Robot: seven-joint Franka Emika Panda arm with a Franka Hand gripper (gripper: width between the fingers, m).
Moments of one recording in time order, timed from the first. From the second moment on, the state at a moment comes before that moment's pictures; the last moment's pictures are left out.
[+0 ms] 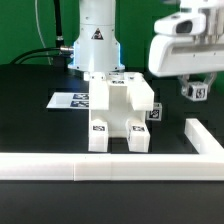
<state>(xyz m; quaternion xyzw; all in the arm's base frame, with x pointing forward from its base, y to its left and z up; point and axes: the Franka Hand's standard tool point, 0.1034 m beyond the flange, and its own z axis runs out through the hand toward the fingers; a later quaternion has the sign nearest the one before) 0.454 0.174 0.074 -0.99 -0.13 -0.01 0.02</state>
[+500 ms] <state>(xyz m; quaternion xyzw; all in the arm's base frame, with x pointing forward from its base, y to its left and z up) 0.477 0.164 0.113 -0.99 -0.13 -0.01 0.02</state>
